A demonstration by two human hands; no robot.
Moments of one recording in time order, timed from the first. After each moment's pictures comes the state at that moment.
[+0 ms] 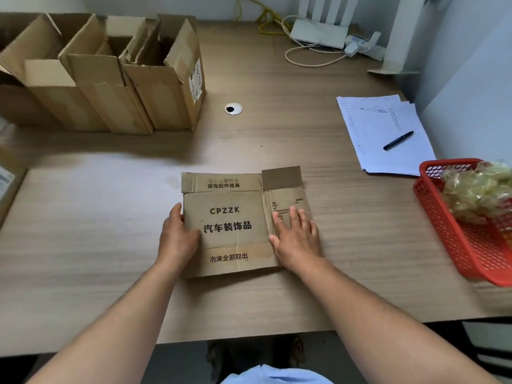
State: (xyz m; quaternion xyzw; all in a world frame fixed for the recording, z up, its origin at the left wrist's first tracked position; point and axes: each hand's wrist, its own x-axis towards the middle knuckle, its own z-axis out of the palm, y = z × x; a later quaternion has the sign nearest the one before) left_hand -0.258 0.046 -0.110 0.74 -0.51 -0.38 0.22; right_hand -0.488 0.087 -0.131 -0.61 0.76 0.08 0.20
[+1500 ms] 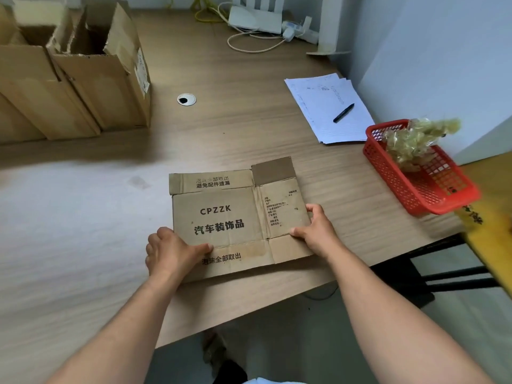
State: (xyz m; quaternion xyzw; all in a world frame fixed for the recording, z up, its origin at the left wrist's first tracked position) left_hand -0.257 0.070 -0.125 0.74 -0.58 -0.33 0.07; right_hand -0.524 0.155 -0.114 -0.28 0.83 -0.30 0.37
